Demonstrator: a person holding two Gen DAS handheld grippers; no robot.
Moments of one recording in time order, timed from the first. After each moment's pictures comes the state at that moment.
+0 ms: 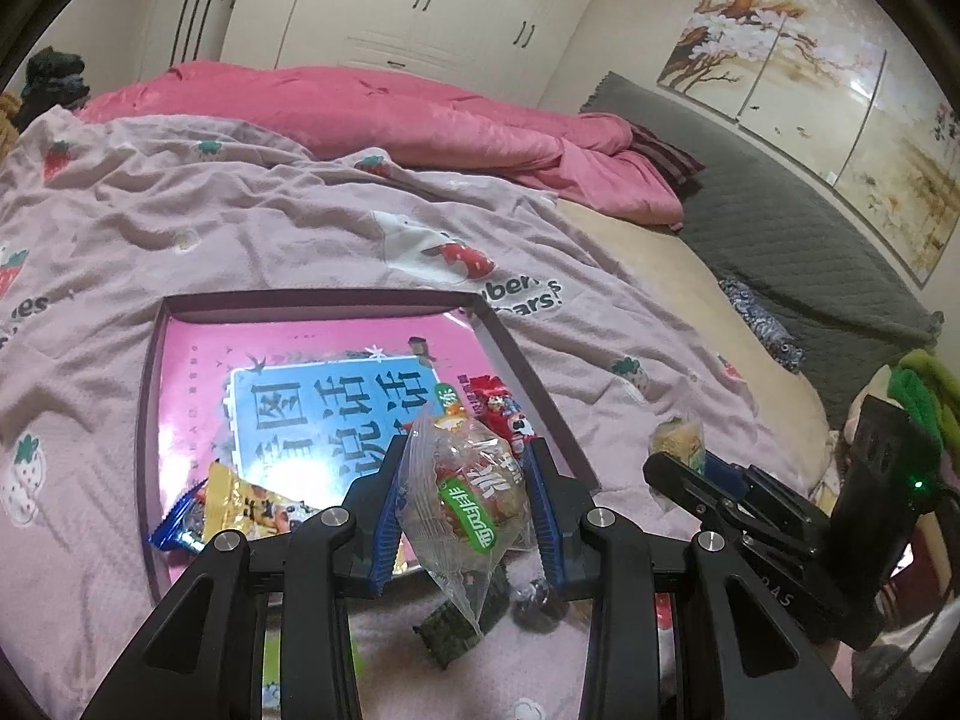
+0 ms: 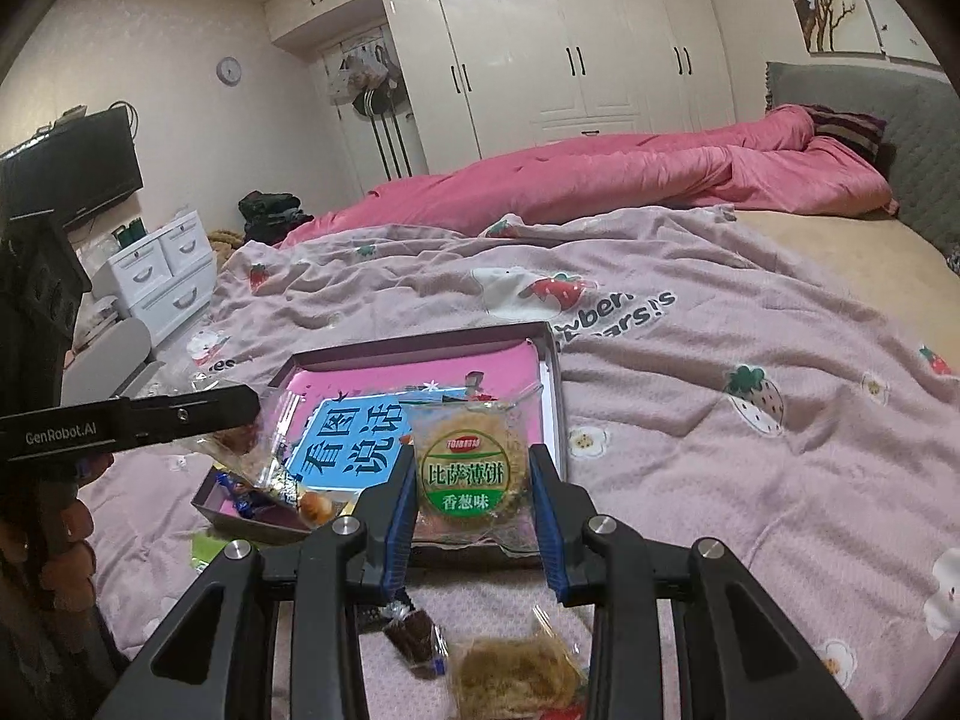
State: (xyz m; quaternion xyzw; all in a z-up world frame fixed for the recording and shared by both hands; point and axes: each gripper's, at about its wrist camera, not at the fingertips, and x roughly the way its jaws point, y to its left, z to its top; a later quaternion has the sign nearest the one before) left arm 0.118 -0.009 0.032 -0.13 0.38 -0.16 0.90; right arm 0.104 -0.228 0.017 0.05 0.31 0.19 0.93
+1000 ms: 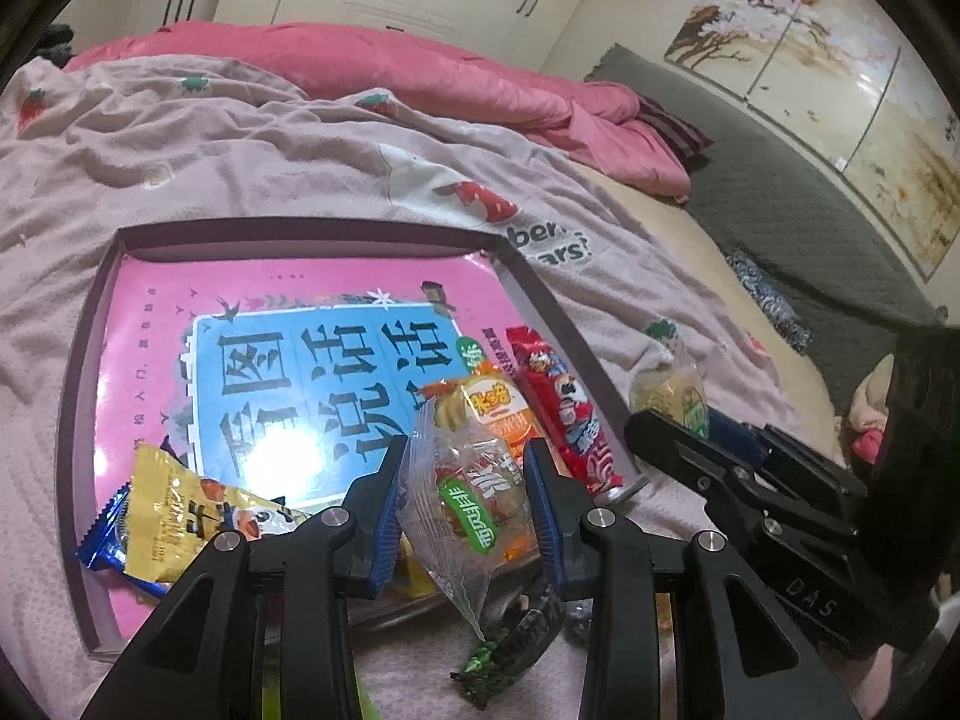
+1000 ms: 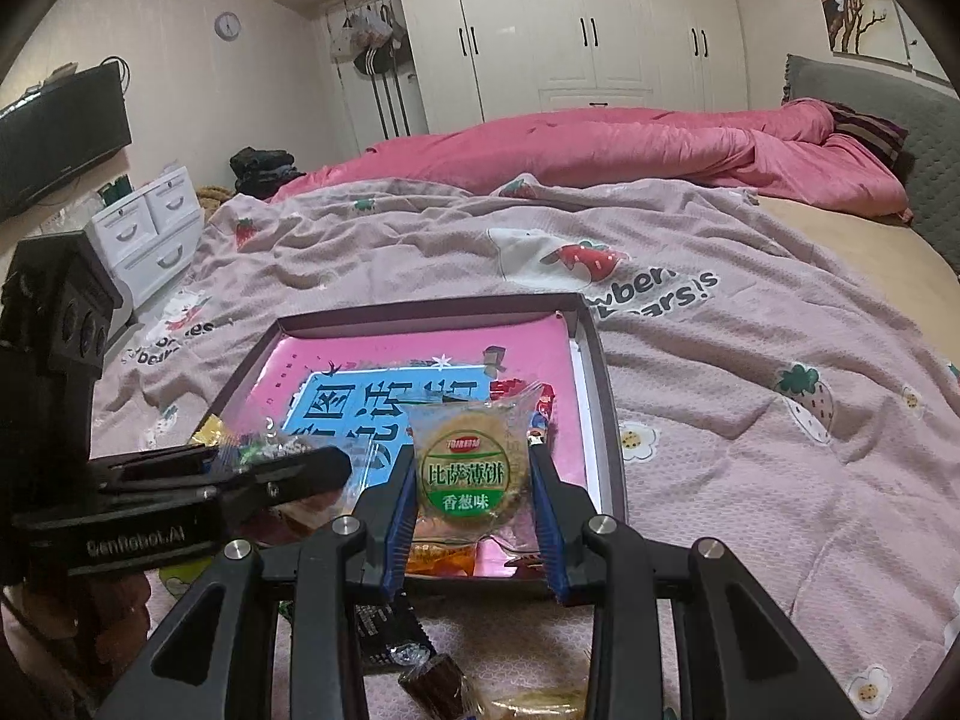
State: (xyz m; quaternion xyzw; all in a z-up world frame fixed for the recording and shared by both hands) left arm 0.151 -0.012 -0.031 -0.14 0.41 -0.18 0.88; right arm 0.139 -0.182 -0.007 0.02 0.35 0.18 0.92
